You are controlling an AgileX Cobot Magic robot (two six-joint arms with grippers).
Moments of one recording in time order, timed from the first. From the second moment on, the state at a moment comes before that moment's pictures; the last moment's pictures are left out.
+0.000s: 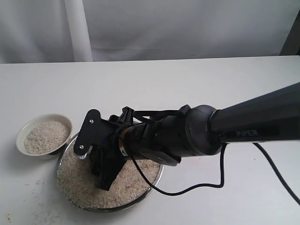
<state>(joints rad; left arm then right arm) 0.08 0.00 0.00 0.05 0.30 -0.09 0.88 2.07 -1.16 -0.41 -0.06 -0.13</state>
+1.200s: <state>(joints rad) 0.08 0.00 0.00 0.05 0.30 -0.09 0.97 2.05 -1.62 -0.65 0.45 -0.30</state>
